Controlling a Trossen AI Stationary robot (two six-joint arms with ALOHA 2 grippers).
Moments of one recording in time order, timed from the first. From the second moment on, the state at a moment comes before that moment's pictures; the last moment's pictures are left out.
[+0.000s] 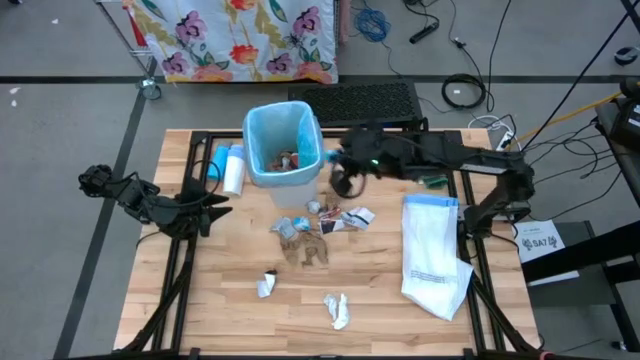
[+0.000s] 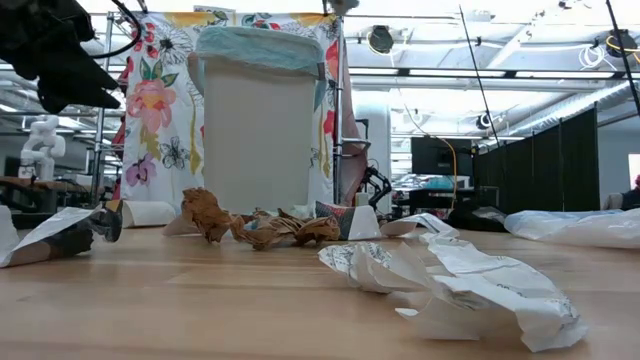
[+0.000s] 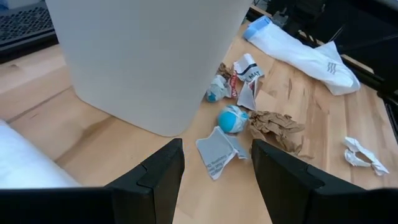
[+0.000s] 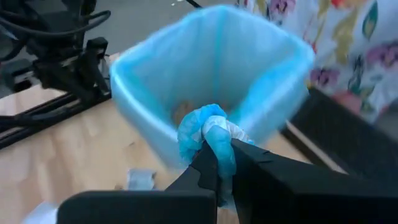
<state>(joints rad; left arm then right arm) -0.45 0.18 0.46 -0.87 -0.64 -0.75 -0.02 1.68 1.95 -0.92 0.44 0.38</state>
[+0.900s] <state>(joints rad) -0.45 0.18 0.46 -0.87 -0.59 -0.75 -0.20 2.09 2.35 -0.80 0.28 0.26</state>
